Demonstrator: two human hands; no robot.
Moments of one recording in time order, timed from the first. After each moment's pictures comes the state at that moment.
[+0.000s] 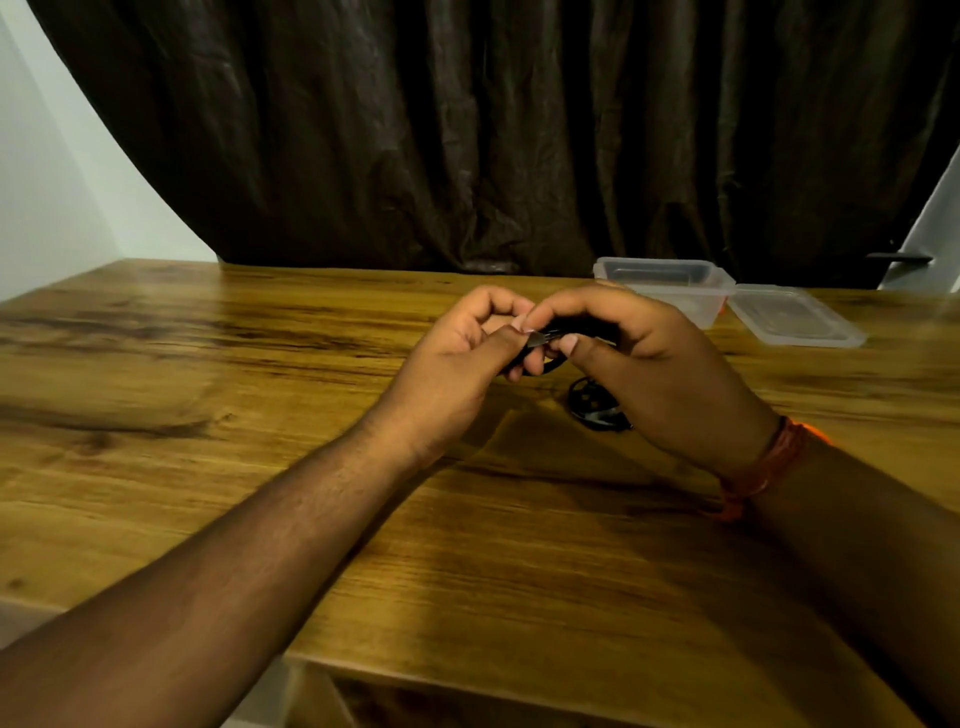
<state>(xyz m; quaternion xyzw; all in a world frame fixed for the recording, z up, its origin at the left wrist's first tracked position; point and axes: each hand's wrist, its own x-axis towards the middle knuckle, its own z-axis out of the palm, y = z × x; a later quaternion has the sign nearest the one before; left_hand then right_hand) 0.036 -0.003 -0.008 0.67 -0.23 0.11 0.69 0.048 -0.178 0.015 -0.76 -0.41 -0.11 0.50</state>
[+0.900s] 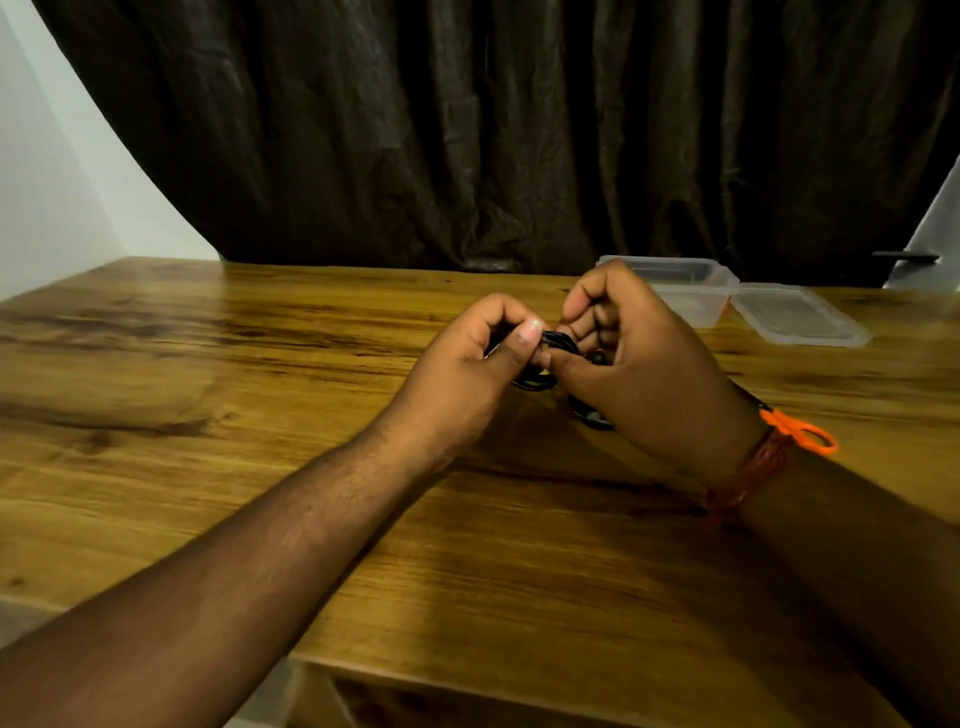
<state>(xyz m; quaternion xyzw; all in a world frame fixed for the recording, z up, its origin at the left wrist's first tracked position) 0.038 -0.006 -0.015 0.73 -0.18 0.15 0.64 0.047 -0.169 0.008 -0.80 -0.31 -0.14 0.50</state>
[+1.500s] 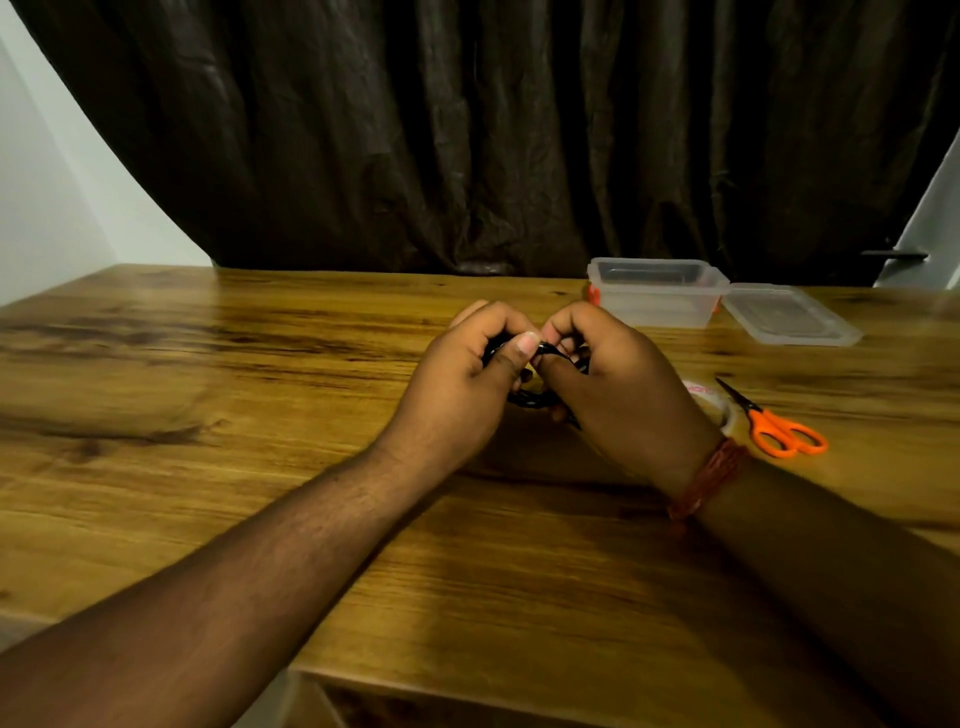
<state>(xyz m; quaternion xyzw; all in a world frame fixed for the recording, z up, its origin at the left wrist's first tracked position) 0.039 -0.010 -0.017 0.81 -0.18 0.26 0.49 0.054 -0.162 -0.007 -0.81 -0.27 -0.14 0.51</state>
